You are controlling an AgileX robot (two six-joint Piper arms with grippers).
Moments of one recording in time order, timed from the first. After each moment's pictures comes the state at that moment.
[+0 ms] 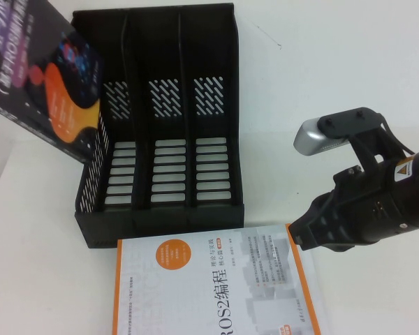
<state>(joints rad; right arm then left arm) 0.57 1.42 -1.05 0.48 0.74 -0.26 0.28 1.60 -1.86 -0.78 1.14 0.16</state>
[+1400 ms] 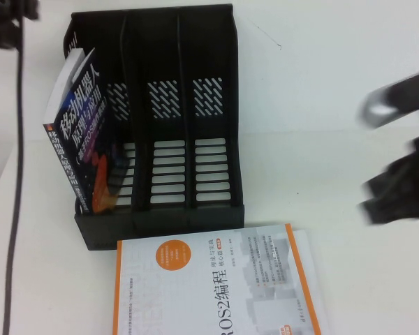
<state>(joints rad) 0.57 1.25 -1.05 -0.01 0.75 0.05 0.00 1.64 -1.86 -0.17 1.05 -0.01</state>
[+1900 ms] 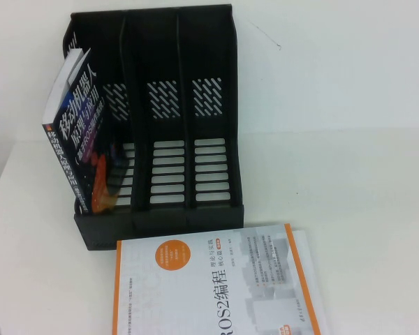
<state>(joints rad) 0.57 0.66 -0.77 -0.61 0.86 0.68 0.00 0.93 -1.39 -0.17 0.76 -0.01</state>
